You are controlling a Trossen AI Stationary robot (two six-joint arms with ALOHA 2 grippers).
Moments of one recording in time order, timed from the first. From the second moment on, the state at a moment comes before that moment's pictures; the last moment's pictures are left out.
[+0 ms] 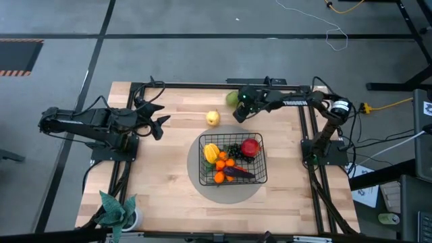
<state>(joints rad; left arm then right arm) -0.09 0.63 0.74 -0.54 -0.71 -0.28 -0.50 1.75 1.02 -0.31 0.14 0.26</state>
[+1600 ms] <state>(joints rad) -0.09 0.63 0.74 -0.54 -0.71 -0.28 -0.48 1.86 0.97 -0.13 0.30 0.44</state>
